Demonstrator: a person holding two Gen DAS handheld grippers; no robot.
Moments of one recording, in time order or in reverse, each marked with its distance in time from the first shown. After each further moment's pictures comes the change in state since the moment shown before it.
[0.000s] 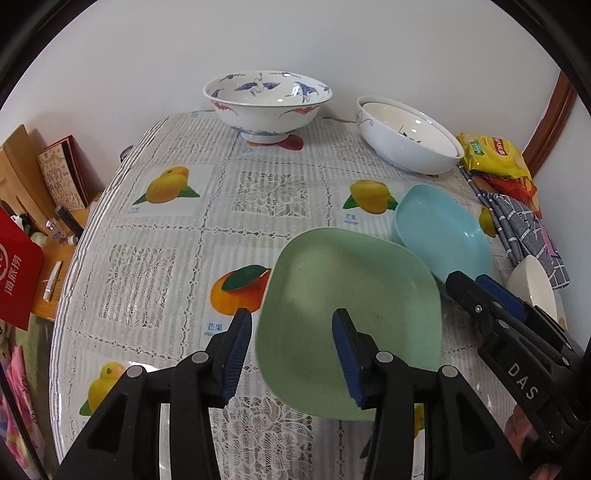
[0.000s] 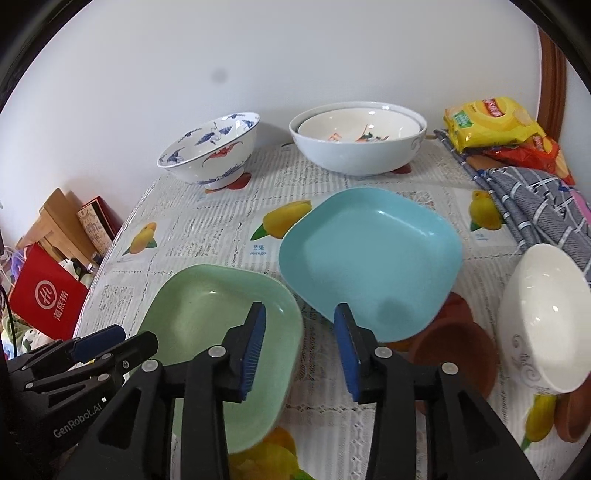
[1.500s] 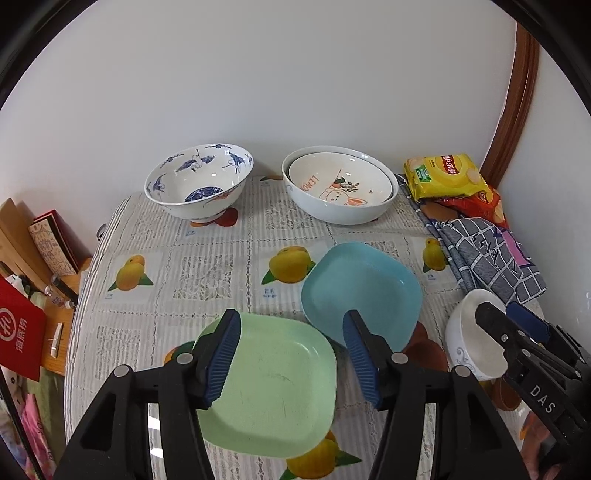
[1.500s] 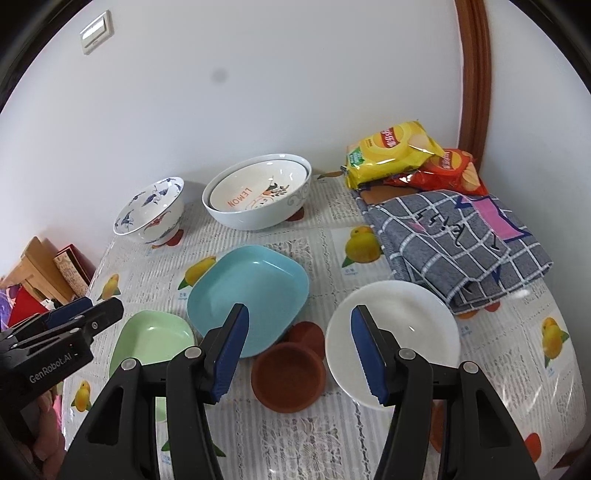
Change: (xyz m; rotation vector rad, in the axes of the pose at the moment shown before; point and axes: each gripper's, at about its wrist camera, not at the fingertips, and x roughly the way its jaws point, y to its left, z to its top) left arm -0.042 -0.088 0.047 0.117 -0.121 -0.005; right arm -0.073 -0.093 0.034 0.095 -0.067 -0.102
